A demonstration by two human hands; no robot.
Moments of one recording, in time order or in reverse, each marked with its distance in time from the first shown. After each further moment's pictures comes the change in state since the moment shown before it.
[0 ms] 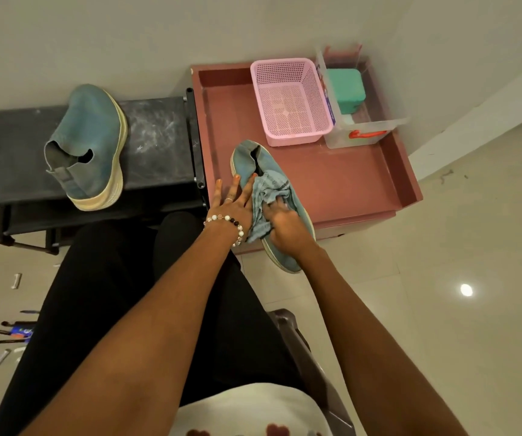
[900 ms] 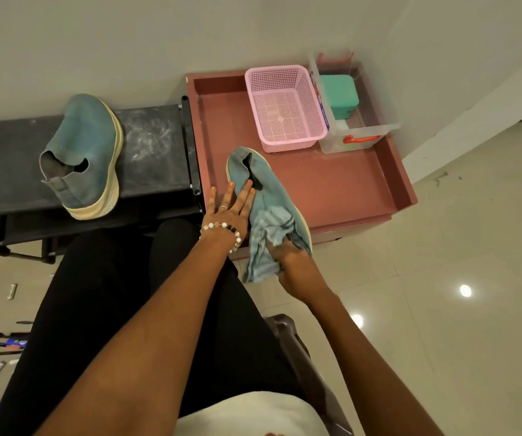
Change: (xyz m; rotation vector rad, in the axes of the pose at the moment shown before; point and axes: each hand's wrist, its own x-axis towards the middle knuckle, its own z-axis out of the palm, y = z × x) left_hand -0.006 0.002 -0.003 -0.048 0.037 -0.026; right_hand -0.069 0.003 0.010 0.103 0.091 -0.046
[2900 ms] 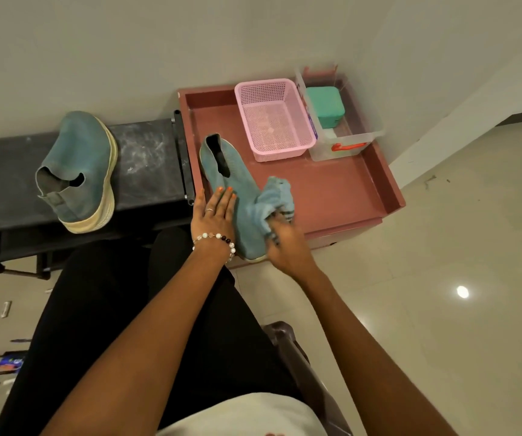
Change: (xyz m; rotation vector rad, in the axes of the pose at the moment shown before) left_hand -0.020 0.000 -0.016 0.313 0.072 -0.160; right_hand 0.038 -0.020 -0.033 0.221 0.234 0.089
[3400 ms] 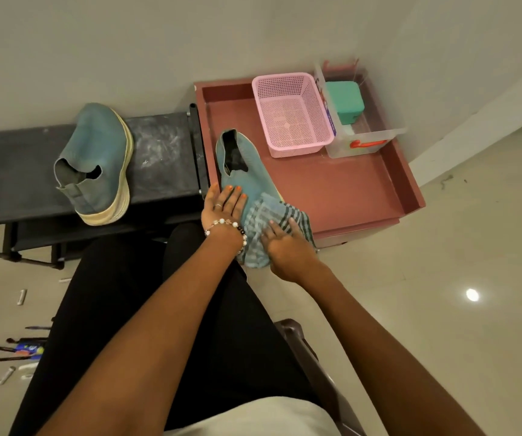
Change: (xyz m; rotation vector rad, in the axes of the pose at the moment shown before) left_hand 0.003 -0.016 0.003 0.032 -0.100 0.052; right_hand 0.005 -0.003 0.022 -0.846 -0.581 -0.191
